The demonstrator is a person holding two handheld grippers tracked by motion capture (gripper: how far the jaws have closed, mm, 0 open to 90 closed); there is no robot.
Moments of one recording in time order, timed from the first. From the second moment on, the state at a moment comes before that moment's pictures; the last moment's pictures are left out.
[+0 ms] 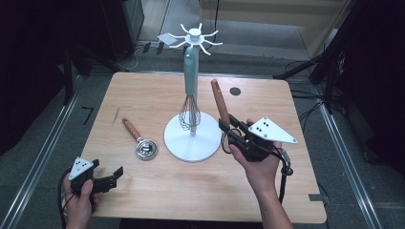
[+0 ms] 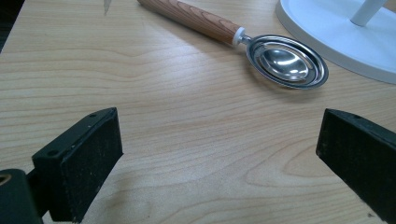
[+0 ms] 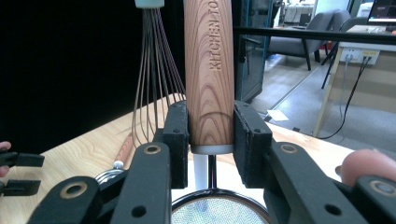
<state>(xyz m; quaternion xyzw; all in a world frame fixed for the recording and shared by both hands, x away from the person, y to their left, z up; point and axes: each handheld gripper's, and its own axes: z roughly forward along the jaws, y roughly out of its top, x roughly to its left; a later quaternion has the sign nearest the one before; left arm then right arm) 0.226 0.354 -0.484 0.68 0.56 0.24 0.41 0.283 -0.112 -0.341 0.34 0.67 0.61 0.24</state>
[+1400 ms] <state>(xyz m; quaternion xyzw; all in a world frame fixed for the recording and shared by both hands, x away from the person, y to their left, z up) 0.226 0.355 -0.484 0.68 0.56 0.24 0.41 0.279 -0.099 -0.301 0.32 0.64 0.64 0.27</state>
